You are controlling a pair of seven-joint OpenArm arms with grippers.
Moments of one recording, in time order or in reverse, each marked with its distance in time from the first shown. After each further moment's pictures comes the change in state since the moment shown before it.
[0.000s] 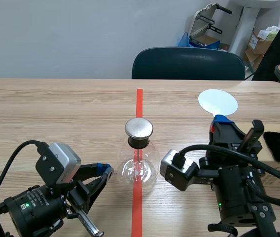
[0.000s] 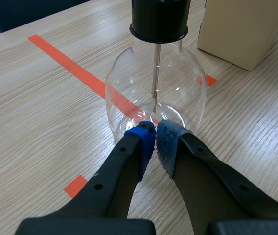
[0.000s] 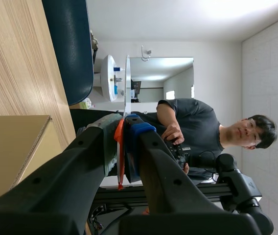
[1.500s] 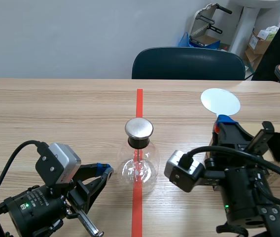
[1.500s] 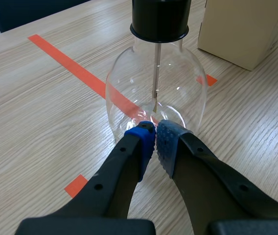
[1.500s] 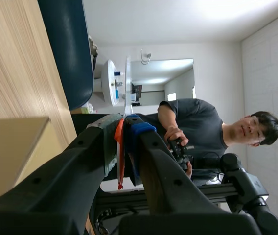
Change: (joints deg) left arm 0.0 0.0 0.0 0.0 0.0 0.0 0.0; right arm -2.6 0.0 4.4 0.6 2.3 -2.8 5.9
